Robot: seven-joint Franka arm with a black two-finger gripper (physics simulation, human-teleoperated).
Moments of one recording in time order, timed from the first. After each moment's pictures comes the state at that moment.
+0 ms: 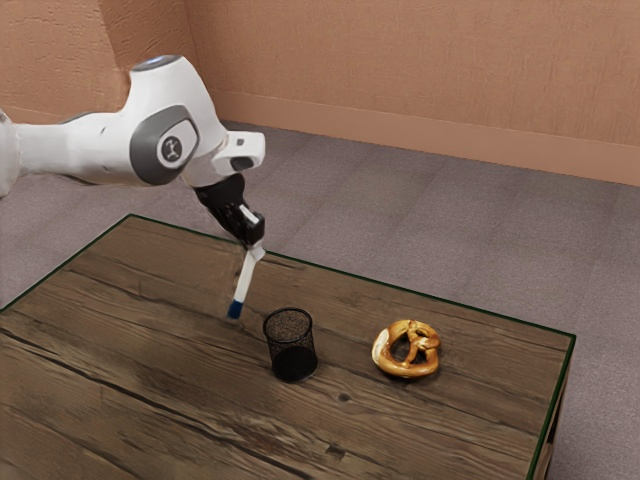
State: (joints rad) arm -0.30 0.02 0.23 -2.00 -0.18 2.17 0.33
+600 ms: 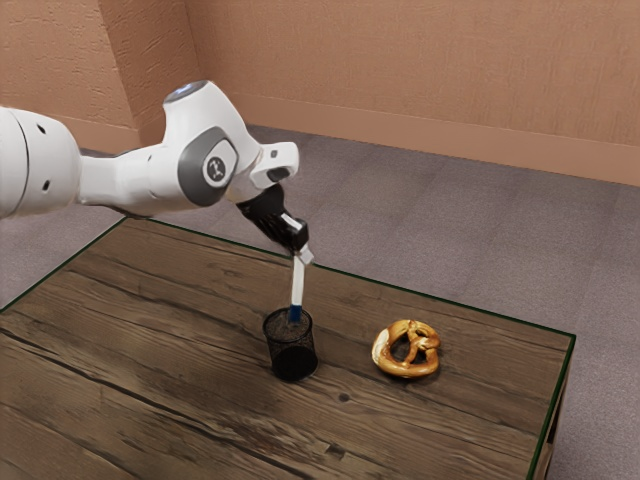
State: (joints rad) arm -0.32 0.17 0.21 -1.95 -0.40 2.36 0.41
